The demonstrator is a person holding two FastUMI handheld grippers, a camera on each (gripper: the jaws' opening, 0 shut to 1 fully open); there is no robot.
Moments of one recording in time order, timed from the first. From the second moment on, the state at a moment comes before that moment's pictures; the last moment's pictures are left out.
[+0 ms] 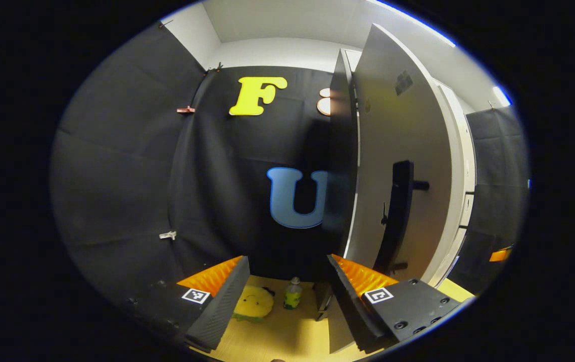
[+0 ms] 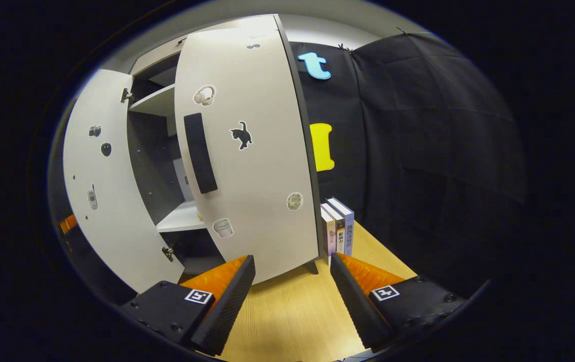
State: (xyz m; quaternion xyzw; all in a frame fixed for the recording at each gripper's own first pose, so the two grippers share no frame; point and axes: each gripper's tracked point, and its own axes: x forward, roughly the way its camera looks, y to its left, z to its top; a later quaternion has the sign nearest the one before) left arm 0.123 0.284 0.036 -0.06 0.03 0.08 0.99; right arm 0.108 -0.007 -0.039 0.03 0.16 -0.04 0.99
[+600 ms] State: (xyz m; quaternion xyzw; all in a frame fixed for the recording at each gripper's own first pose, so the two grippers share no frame) left arm 0.144 0.257 0.074 -0.01 0.04 0.05 1.00; right arm 0.092 -0.027 -0.070 0.03 0.19 -0.05 0.98
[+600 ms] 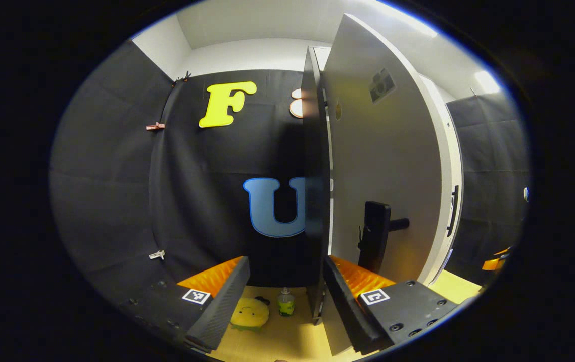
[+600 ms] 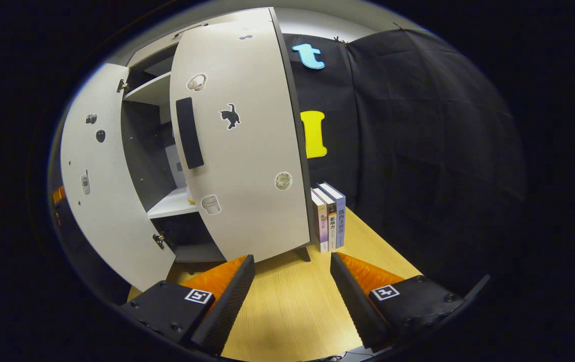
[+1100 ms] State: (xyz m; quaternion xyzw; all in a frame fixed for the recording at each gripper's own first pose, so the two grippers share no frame) left arm 0.144 0.170 0.075 -0.03 0.06 0.06 1.00; right arm 0.103 -0.067 -0.062 0.03 0.18 -0.03 0.98
